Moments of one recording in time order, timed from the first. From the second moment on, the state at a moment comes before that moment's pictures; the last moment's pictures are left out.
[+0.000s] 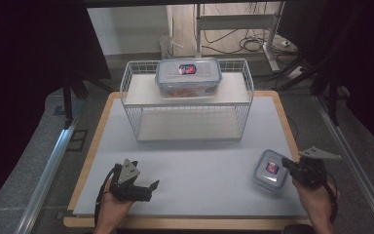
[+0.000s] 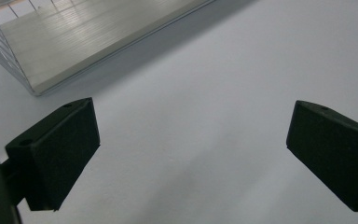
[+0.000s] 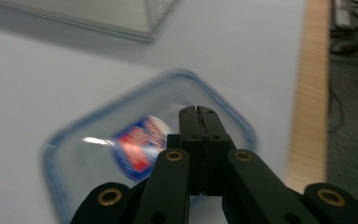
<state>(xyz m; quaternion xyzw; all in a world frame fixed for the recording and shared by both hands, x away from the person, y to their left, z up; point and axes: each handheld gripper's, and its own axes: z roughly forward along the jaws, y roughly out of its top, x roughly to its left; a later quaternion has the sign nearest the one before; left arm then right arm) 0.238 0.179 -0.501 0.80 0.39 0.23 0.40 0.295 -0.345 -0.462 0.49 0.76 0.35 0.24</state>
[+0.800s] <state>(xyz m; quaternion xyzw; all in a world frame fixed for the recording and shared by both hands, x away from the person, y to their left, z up) 0.237 0.174 -0.511 0.81 0.38 0.21 0.39 0.291 -0.347 -0.479 0.52 0.76 0.32 0.20</state>
